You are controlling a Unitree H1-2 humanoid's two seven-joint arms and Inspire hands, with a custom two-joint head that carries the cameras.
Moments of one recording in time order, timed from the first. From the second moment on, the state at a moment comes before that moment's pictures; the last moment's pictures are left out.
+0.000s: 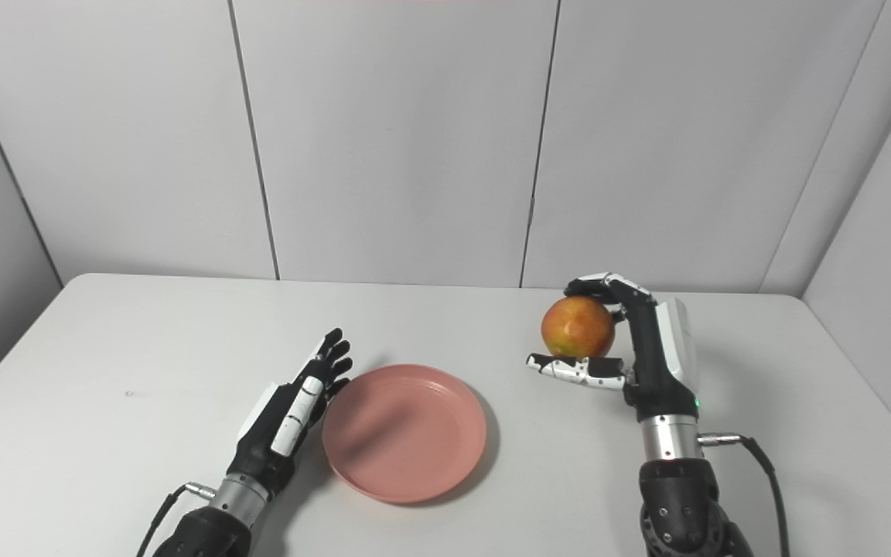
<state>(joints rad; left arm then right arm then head) -0.24 0.02 -0.09 0.24 0.02 -0.12 -0.17 -0.34 -0.21 0.07 0.09 -0.37 -0.17 -0.21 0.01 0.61</state>
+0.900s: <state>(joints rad) -0.24 0.01 -0.10 0.23 0.05 -0.12 -0.13 -0.36 -0.08 0.27 0.19 -0.45 -0.23 -0.10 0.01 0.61</state>
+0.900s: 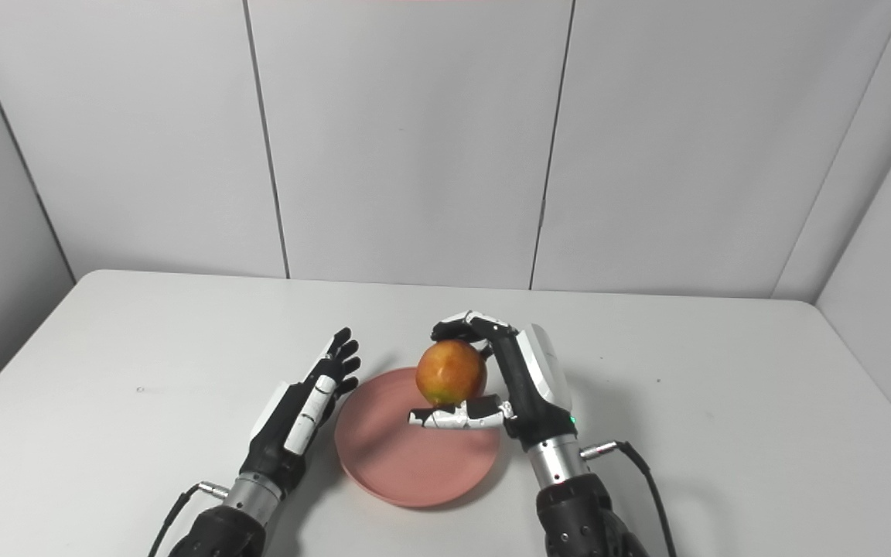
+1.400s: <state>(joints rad) -0.24 0.01 -0.09 0.23 0.05 -0.09 -0.12 -0.37 -0.05 0.32 0.29 -0.51 -0.23 -0.09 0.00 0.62</state>
